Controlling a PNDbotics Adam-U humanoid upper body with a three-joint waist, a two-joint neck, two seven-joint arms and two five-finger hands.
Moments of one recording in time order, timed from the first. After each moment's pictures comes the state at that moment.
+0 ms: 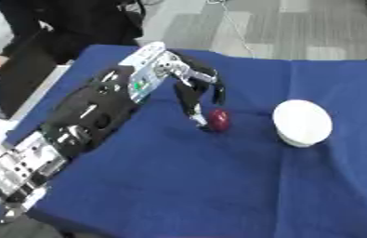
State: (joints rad) left arm -0.98 0.53 -0.47 -1.08 -0.60 -0.32 -0.78; right arm -0.55 -0.35 0.05 -1.99 -0.39 -0.45 -0.07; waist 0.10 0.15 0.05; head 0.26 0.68
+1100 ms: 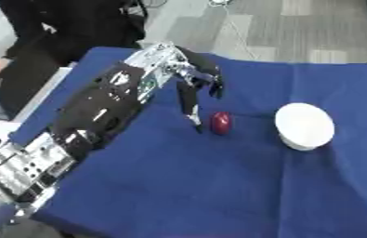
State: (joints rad) left arm -0.99 0.49 -0.41 -1.07 -0.90 -0.38 -0.72; right arm -0.56 -0.34 0.05 -1.99 -0.38 -0.43 -0.16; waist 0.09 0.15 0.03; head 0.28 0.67
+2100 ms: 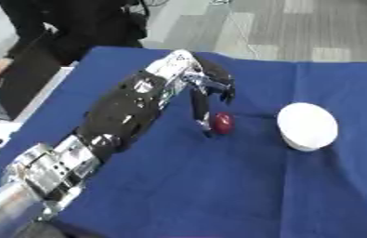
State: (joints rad) left arm -0.99 0.45 -0.38 -0.98 -1.03 -0.43 -0.67; right arm -0.58 -0.32 0.05 -1.99 -0.40 -0.42 -0.14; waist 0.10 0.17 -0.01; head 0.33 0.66
